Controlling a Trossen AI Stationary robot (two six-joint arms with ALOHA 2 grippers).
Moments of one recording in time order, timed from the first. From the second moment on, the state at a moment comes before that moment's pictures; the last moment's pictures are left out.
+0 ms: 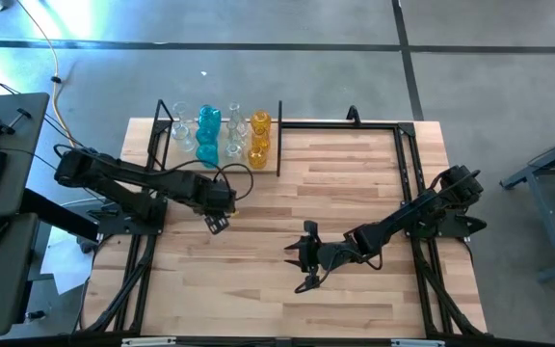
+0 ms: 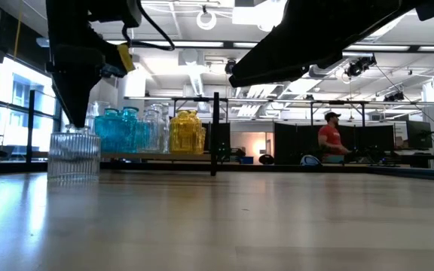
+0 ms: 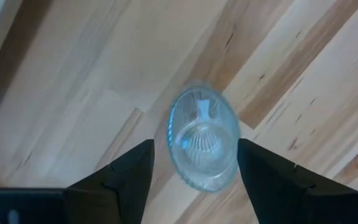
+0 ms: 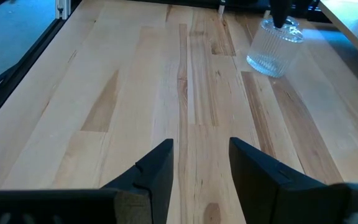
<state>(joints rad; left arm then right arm) -0.09 1.37 0.92 -1.02 -0.16 -0.69 0.47 1.73 0.91 0.27 0.41 0.16</state>
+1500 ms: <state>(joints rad) -0.01 1.40 1.02 -1.43 -0.35 -0.13 0.47 1.73 0.91 0.27 0.41 0.16</state>
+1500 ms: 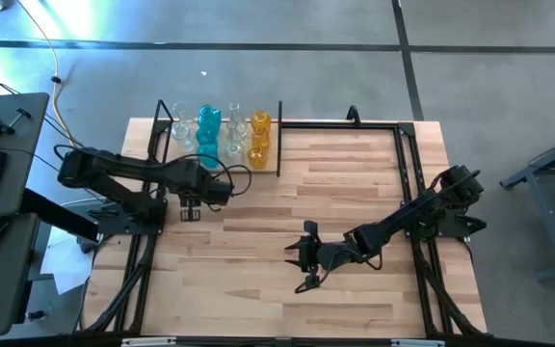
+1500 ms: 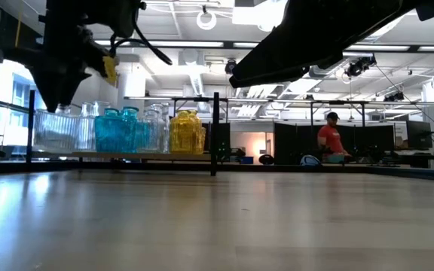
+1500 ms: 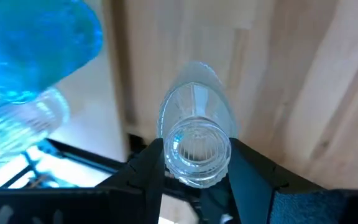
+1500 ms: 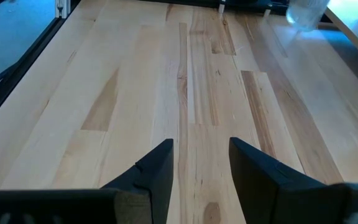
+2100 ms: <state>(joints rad) 0.31 1.20 1.03 -1.37 -0.43 0.19 0.47 1.73 0.91 0.27 0.41 0.16</state>
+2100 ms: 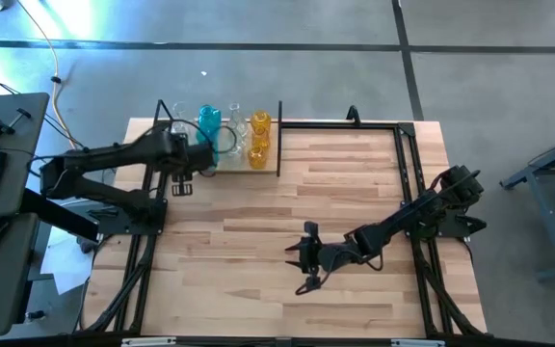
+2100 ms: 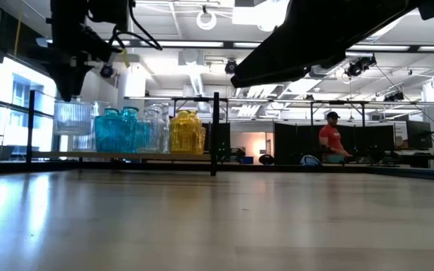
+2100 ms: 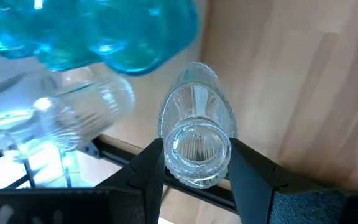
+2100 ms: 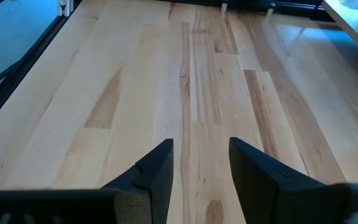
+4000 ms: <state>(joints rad) 0.70 1.21 0.92 -1.10 -0.36 0.53 0.47 1.73 0.91 0.27 0.41 0.16</state>
